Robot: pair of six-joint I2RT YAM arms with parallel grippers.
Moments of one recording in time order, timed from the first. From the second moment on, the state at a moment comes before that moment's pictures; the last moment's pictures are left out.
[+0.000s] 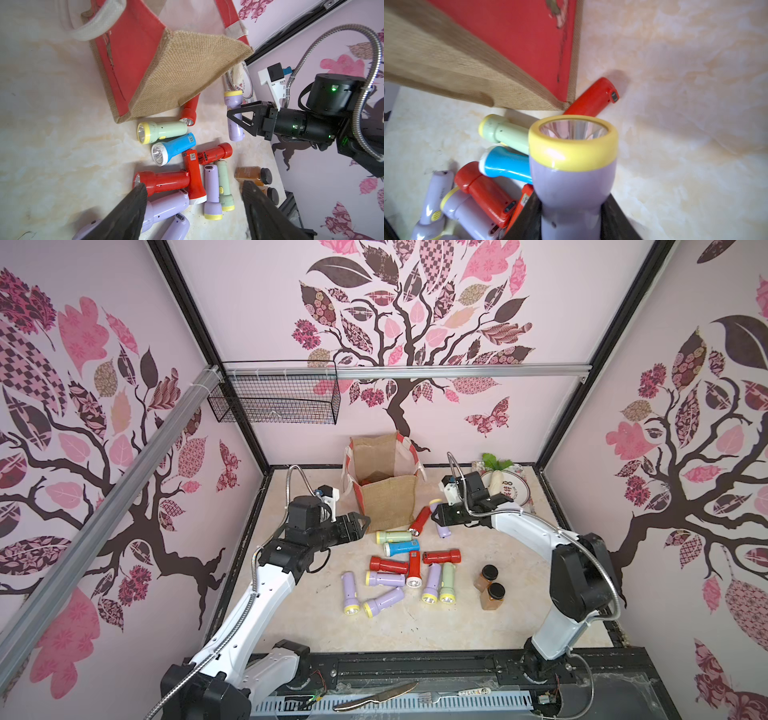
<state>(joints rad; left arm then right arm) -0.28 1.08 0.96 -0.42 0.41 -0.54 0.39 1.68 1.29 -0.44 -0.28 0.20</state>
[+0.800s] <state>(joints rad) -0.39 1.23 1.15 -0.17 0.60 -0.66 0.45 1.33 1.13 -0.23 -0.60 0.22</state>
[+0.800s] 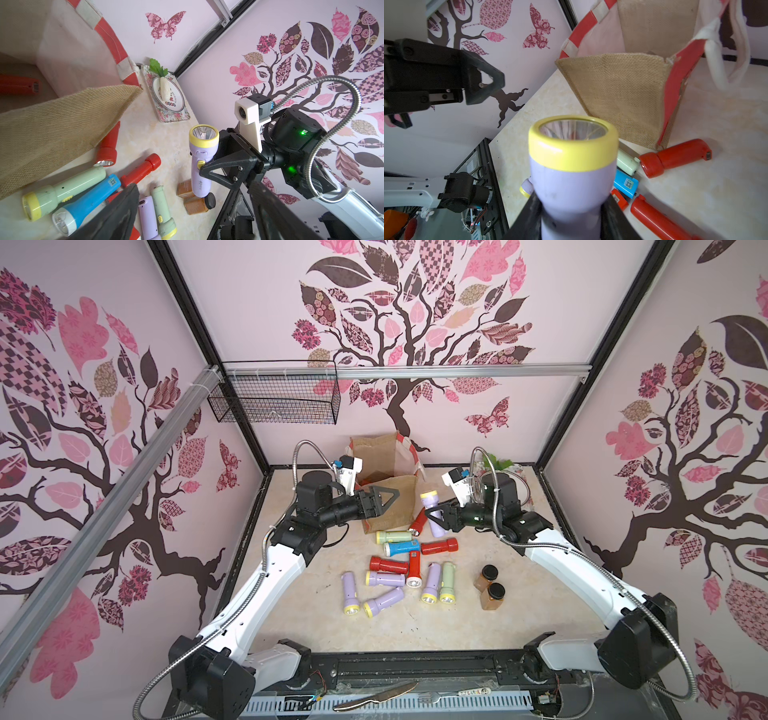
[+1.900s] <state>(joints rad) -0.52 1.46 1.27 -0.02 0.61 -0.72 0.49 1.35 1.15 -0.12 -0.65 0.28</state>
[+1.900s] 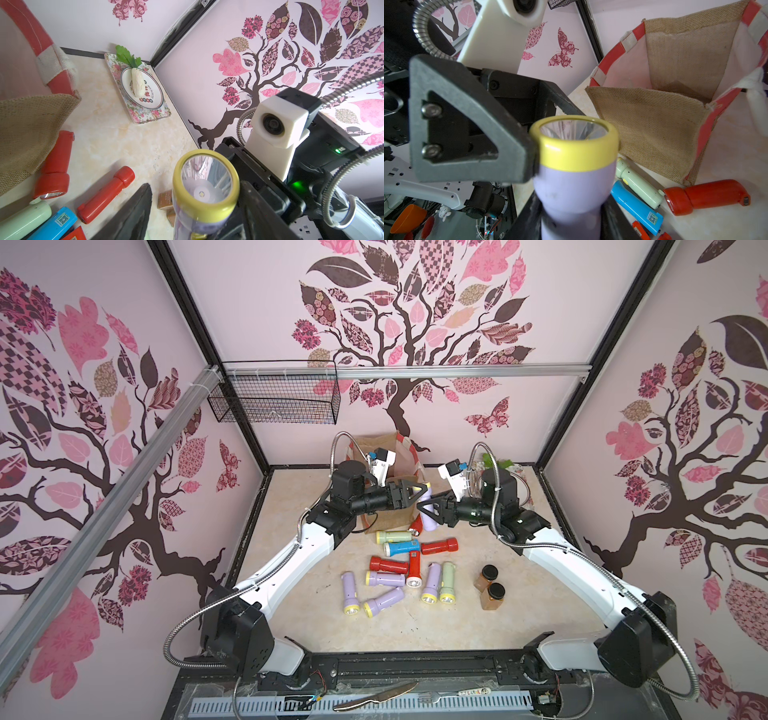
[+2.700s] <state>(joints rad) -0.53 1.48 1.27 0.01 0.61 -0.73 0.50 1.36 1.15 -0.12 -0.65 0.29</state>
